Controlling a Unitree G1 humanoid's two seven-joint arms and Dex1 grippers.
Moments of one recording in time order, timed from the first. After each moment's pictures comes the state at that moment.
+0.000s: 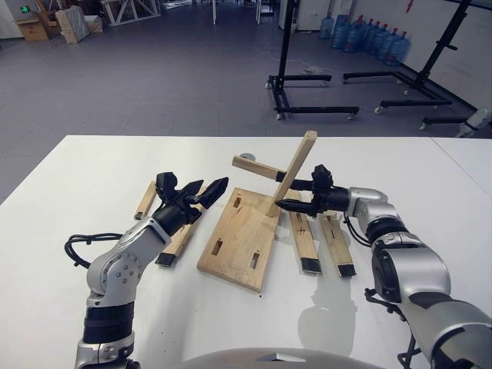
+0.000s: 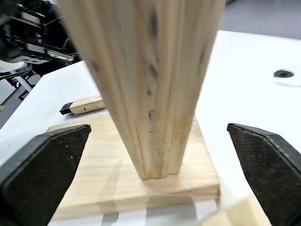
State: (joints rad) left arm -0.13 0.22 0.15 -0.31 -0.89 0.74 -0.27; right arm -0.82 -0.43 -0.07 1.19 0.19 -0.04 1.46
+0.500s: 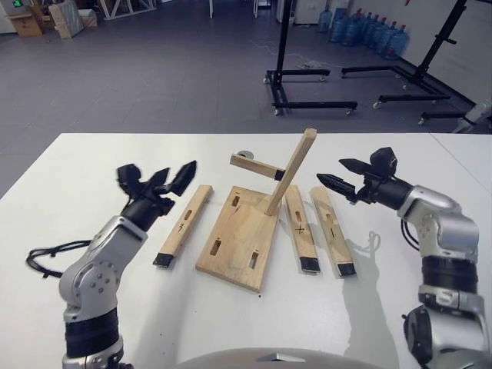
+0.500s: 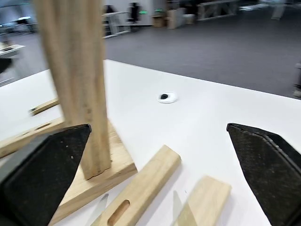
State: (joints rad) left arm -0.05 0.20 0.37 -0.50 -0.91 0.67 -0.06; right arm -0.33 -0.42 -0.34 -0.08 0.25 0.77 0.78
